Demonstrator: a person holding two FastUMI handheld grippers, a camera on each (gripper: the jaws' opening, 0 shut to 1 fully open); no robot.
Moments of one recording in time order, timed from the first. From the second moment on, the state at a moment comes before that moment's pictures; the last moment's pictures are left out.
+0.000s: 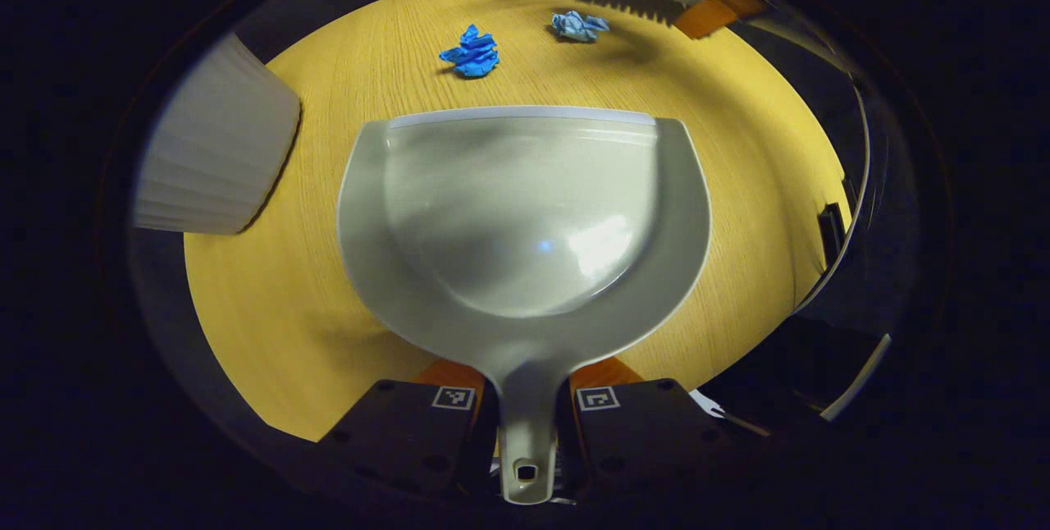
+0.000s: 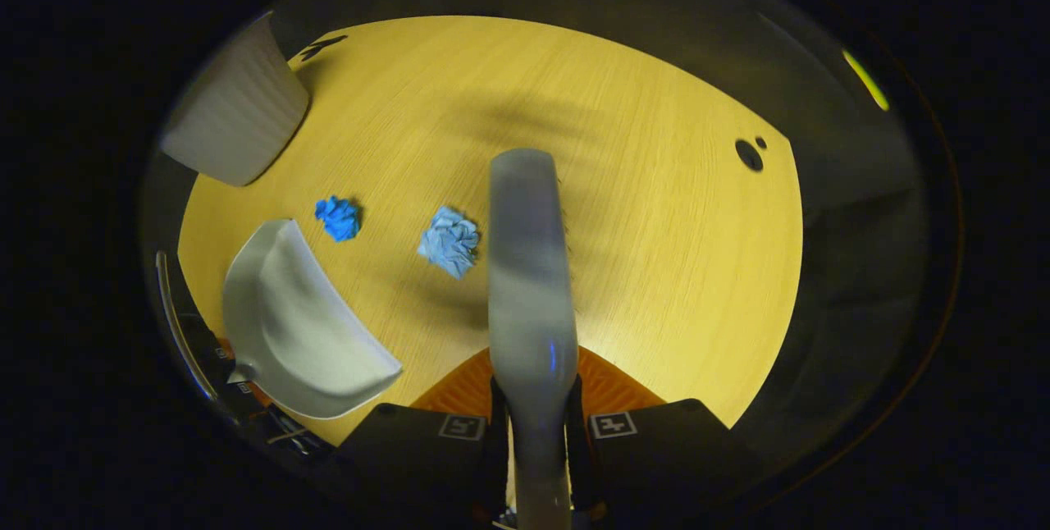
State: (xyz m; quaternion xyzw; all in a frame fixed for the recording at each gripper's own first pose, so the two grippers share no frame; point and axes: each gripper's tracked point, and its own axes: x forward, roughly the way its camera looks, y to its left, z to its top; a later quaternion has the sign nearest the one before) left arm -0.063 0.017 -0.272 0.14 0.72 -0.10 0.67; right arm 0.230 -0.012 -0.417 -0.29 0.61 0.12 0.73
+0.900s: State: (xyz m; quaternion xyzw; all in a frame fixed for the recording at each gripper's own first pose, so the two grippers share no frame) left arm -0.066 0.019 -0.269 0.14 0.73 -0.09 0.66; right arm 0.221 0.041 -0.470 -0.36 0.65 0.27 0.61
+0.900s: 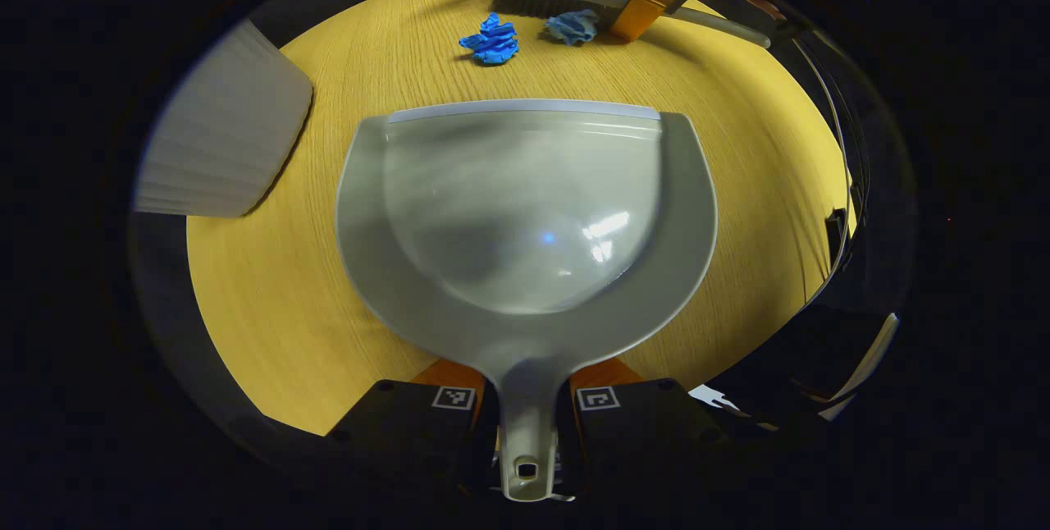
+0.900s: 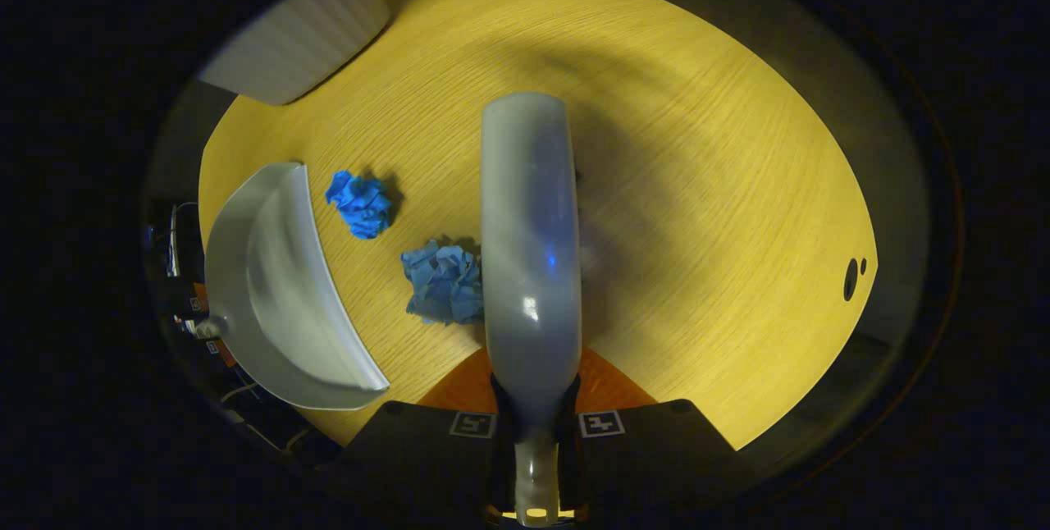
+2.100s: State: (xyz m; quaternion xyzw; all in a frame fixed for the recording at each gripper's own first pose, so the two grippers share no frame) left arm -0.053 0.027 -0.253 0.18 0.63 -0.12 0.74; right arm 0.142 0.076 -0.411 -0.09 0.66 0.45 0.60
